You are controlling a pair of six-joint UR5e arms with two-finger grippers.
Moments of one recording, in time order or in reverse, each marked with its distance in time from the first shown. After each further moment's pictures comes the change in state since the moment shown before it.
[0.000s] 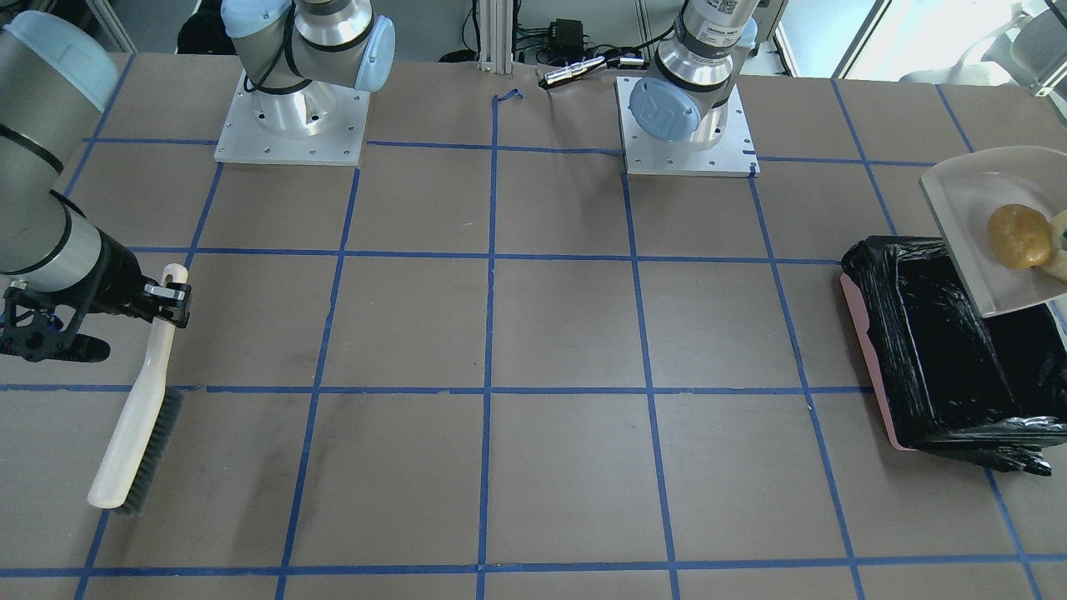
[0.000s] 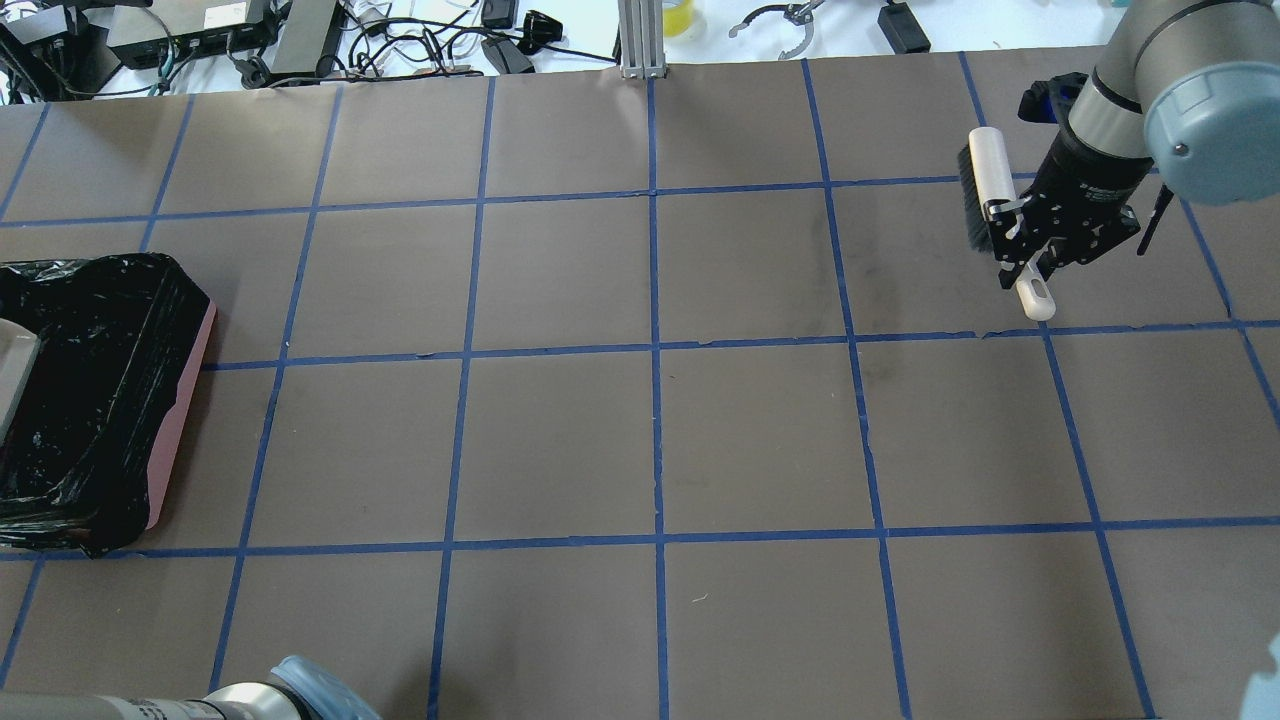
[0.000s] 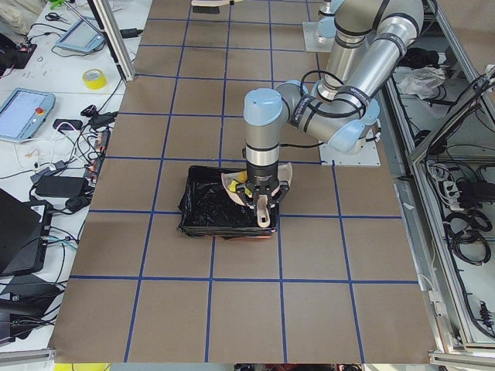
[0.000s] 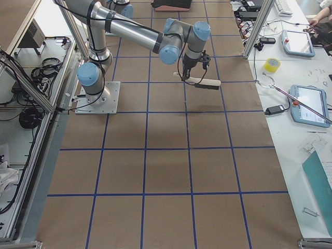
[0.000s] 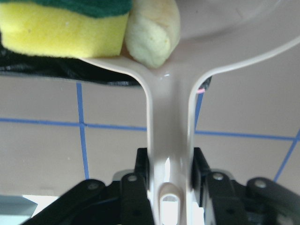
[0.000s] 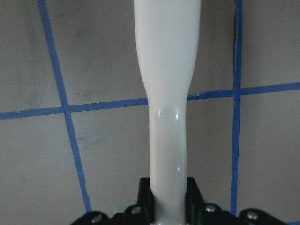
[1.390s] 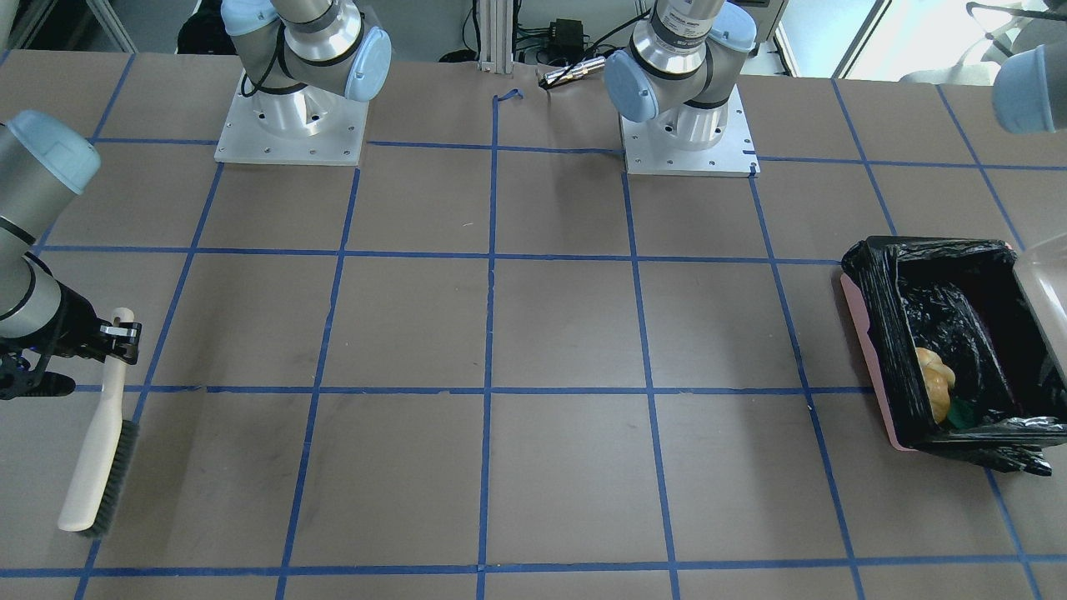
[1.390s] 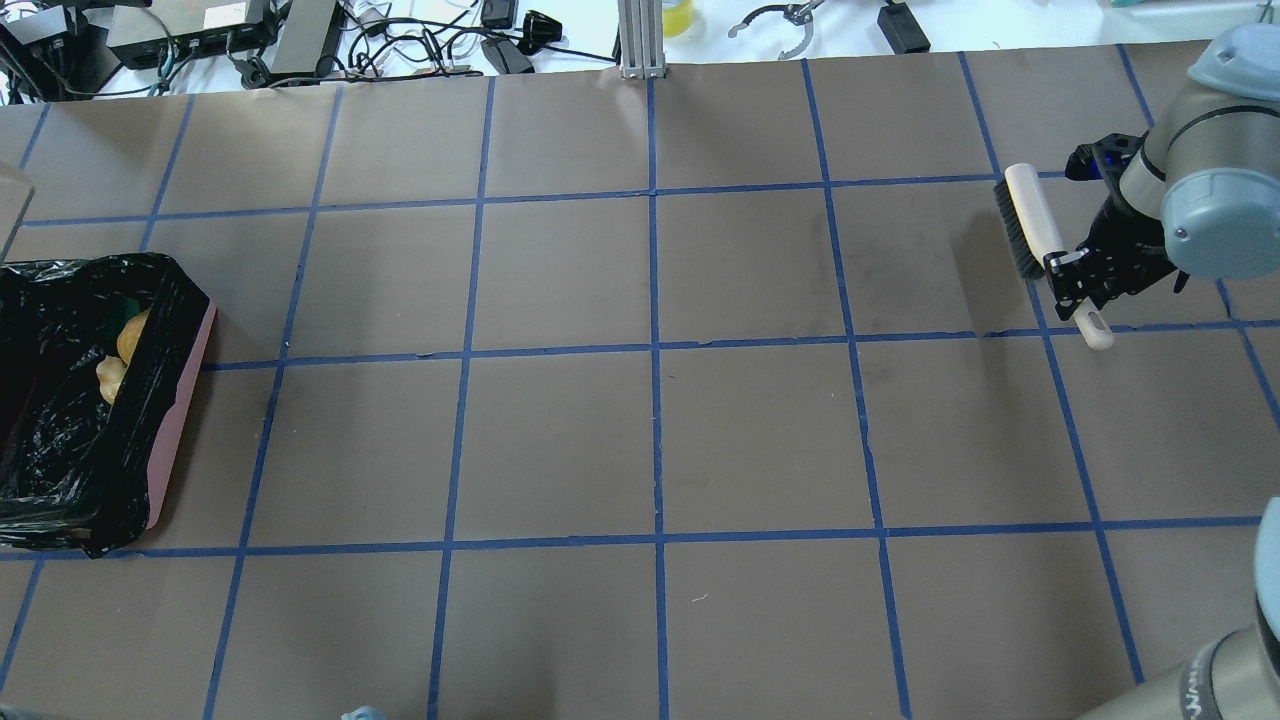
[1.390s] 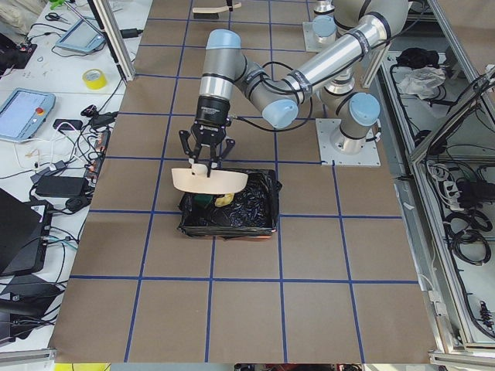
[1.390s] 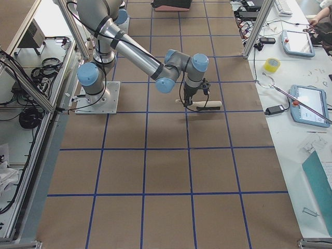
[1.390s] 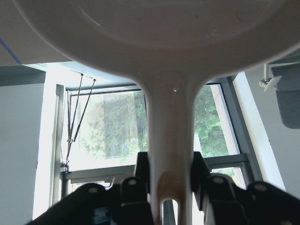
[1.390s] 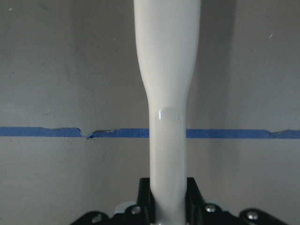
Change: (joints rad) left arm -0.392 -0.069 -0.008 0.672 0.188 0.069; right arm -0.134 0.097 0.121 -0.273 -0.062 -0.256
